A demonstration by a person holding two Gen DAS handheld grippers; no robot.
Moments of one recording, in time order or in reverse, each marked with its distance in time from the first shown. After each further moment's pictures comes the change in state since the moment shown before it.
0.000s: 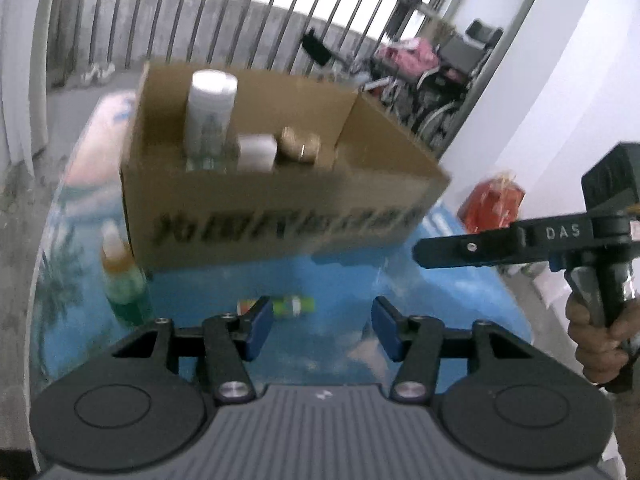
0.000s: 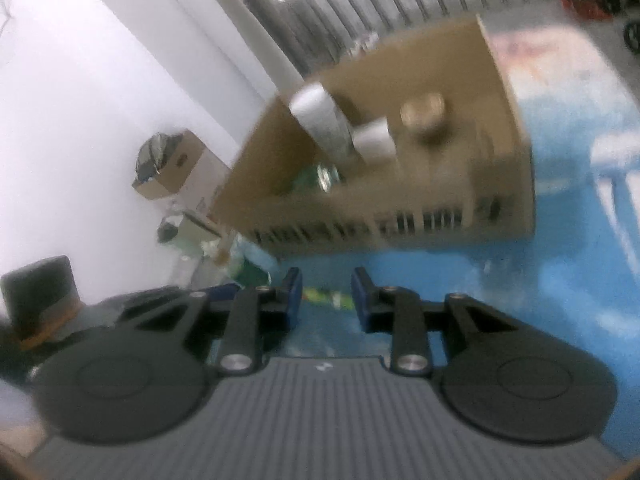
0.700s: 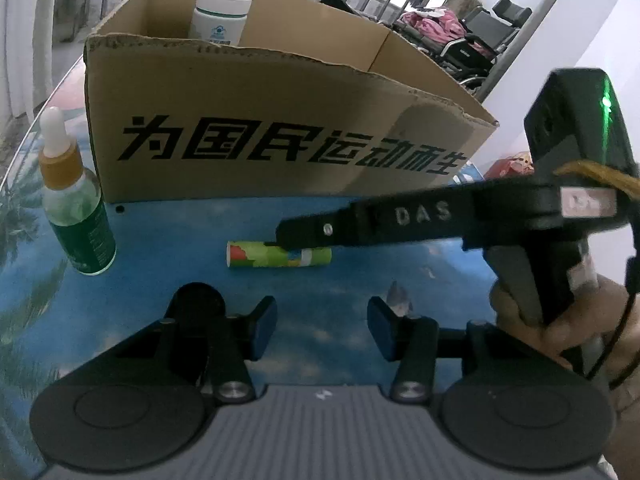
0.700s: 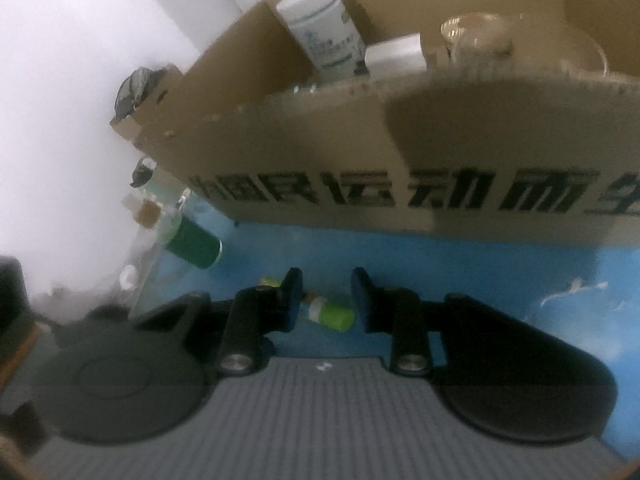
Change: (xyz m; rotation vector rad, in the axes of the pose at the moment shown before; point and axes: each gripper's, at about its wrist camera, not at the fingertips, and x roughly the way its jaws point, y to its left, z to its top) left arm 0.054 0.011 -0.022 -0.064 0.090 0.014; right arm 0.130 0.004 -0.003 -0.113 0.142 -0.039
